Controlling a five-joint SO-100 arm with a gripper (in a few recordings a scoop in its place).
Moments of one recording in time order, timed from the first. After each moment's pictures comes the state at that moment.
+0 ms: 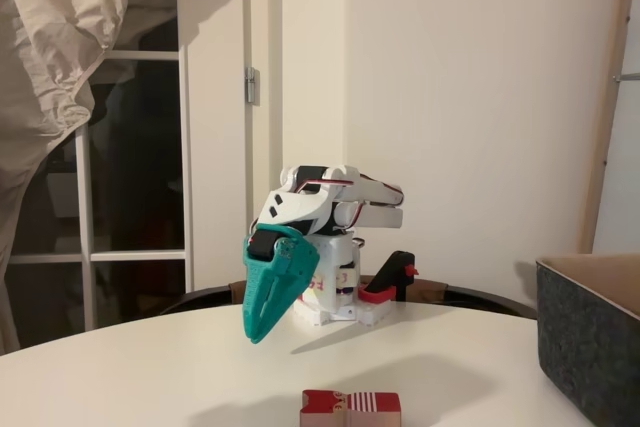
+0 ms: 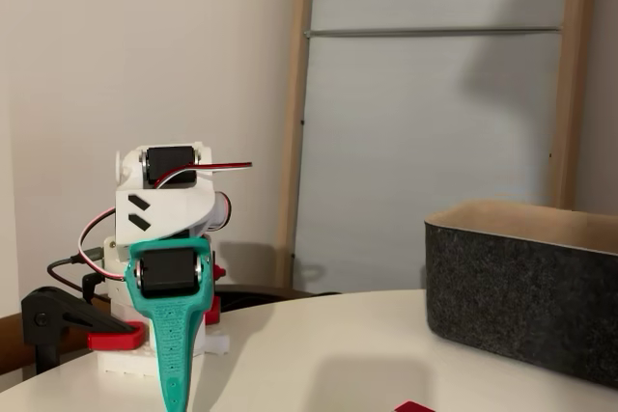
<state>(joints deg) 43.9 192.0 178.9 65.8 82.9</state>
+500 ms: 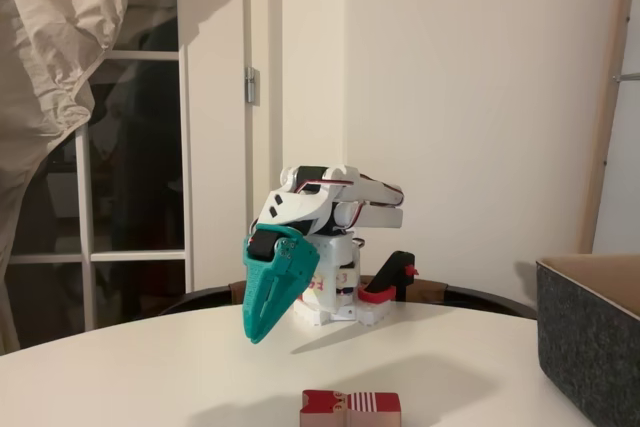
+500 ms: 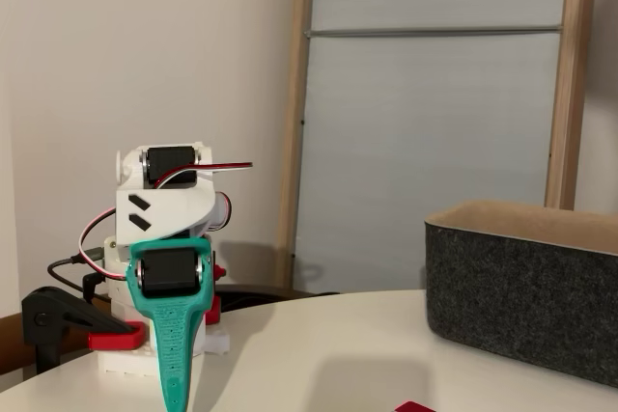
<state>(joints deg) 43.9 192.0 178.9 65.8 84.4</state>
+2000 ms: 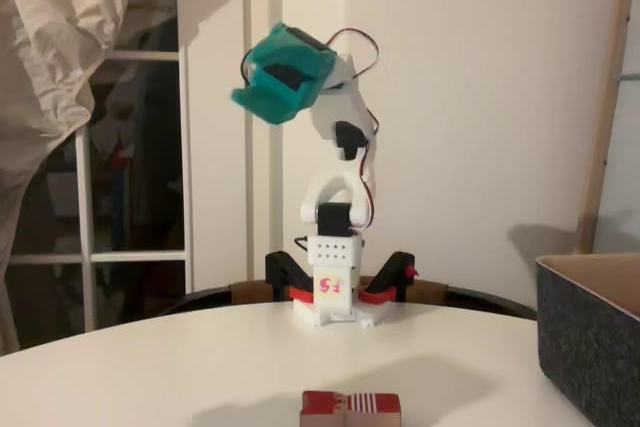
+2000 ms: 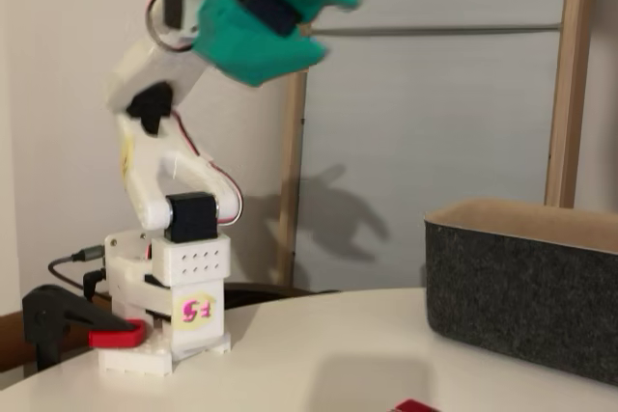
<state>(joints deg) 21.8 143.2 121.7 32.3 120.1</state>
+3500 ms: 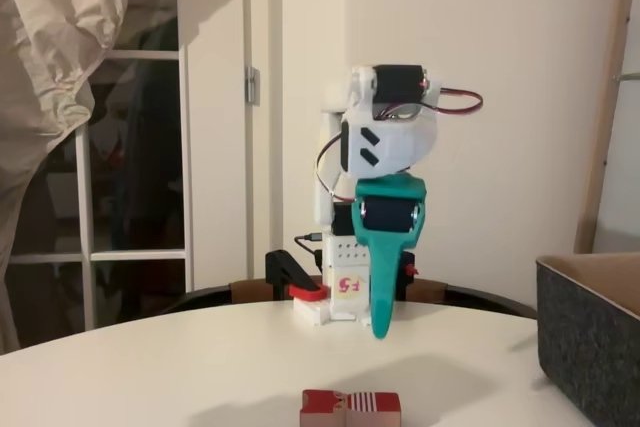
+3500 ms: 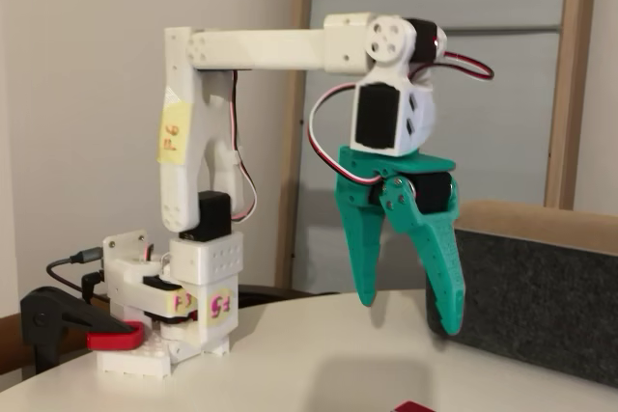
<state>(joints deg) -0.9 87.5 86.7 97.2 71.3</state>
